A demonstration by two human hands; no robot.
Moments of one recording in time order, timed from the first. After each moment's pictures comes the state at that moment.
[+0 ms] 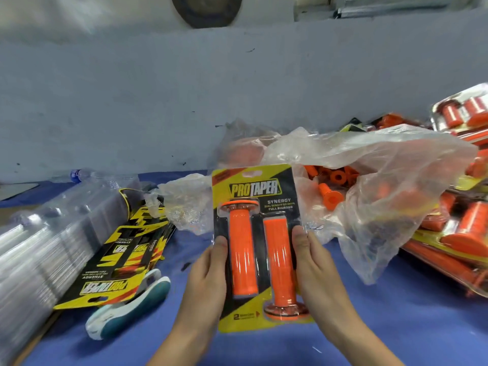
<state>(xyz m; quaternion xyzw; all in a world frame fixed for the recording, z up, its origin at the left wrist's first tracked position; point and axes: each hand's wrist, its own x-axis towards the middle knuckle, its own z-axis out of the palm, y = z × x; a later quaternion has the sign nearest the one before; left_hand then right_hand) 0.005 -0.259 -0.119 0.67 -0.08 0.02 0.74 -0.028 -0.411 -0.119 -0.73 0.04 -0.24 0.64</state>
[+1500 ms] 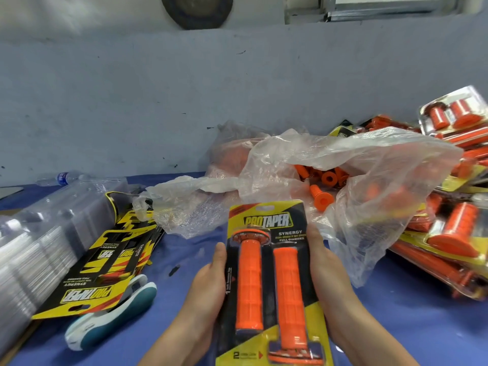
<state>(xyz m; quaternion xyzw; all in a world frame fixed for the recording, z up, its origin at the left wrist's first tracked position) 0.032 -0.278 -0.136 0.68 0.00 -0.06 0.73 -0.018 -0.445 -0.120 -0.63 0.14 -0.16 0.75</state>
